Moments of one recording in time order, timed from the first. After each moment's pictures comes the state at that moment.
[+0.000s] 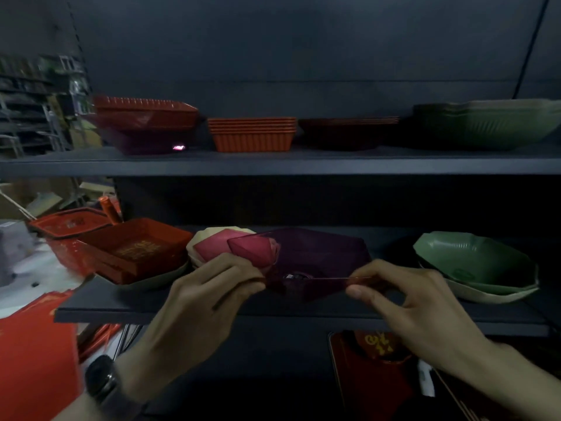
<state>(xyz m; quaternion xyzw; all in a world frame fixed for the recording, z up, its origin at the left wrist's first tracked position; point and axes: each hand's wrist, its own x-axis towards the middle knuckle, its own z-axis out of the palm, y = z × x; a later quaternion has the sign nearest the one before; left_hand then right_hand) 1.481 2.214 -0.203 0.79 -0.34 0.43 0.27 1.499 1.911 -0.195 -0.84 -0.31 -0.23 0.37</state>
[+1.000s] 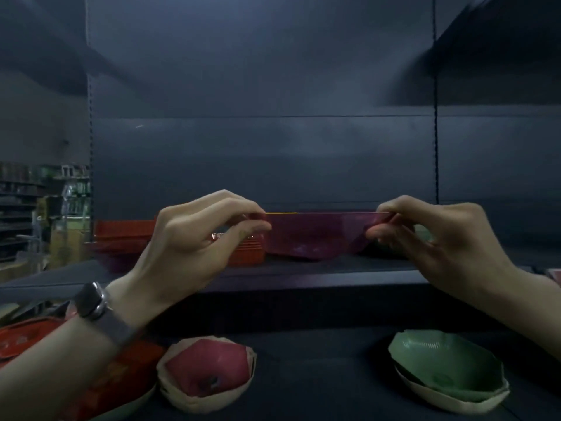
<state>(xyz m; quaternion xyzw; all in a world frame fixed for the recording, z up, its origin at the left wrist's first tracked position) 1.475 2.173 0.014 0.65 -0.40 0.62 0.17 1.481 1.848 0.013 -0.69 -0.42 -0.56 0.17</state>
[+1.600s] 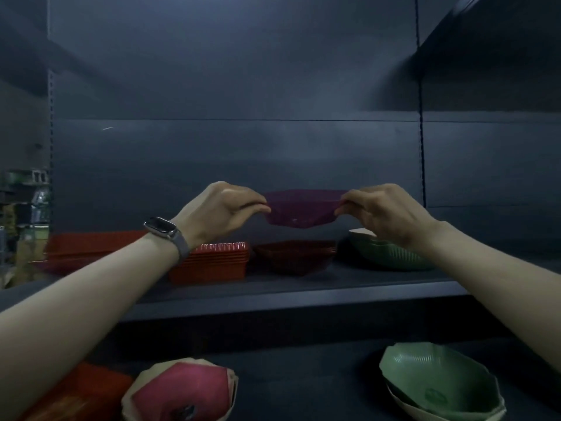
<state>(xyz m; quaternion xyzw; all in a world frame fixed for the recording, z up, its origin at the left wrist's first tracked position) 1.648 2.166 0.082 0.70 -0.46 0.54 0.04 1.637 1.818 0.073 -0.76 -0.37 -0.53 -0.01</state>
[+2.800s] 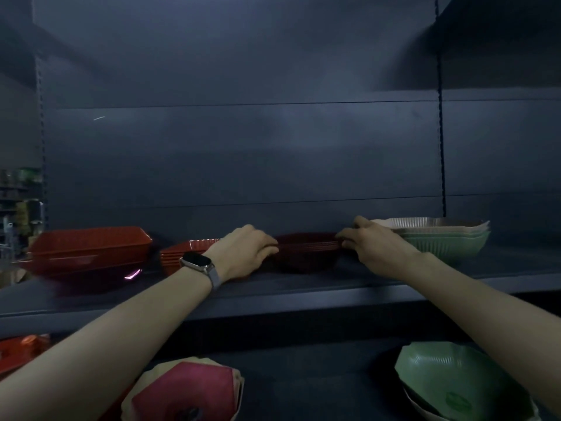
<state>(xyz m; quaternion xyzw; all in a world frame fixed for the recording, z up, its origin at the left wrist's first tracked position) 1.729 2.142 0.014 0.90 -0.29 0.32 0.02 1.713 1.838 0.008 -0.92 -0.19 -0.34 0.01</state>
